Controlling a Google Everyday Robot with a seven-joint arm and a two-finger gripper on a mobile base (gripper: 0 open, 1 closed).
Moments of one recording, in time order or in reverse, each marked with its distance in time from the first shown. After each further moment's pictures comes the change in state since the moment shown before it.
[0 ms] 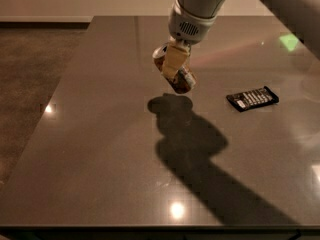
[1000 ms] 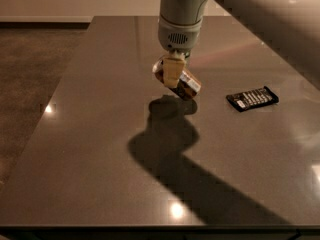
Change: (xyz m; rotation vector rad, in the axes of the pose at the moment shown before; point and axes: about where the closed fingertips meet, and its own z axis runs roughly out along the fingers) arm 0.007 0.016 0.019 -0.043 0.207 -0.121
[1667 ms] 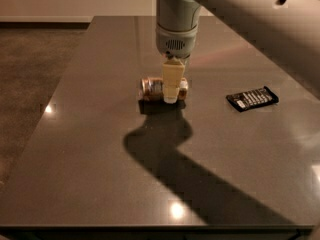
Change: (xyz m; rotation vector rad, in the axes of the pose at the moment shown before) arm 0.000 0.006 0.015 -0.037 0.049 -0.043
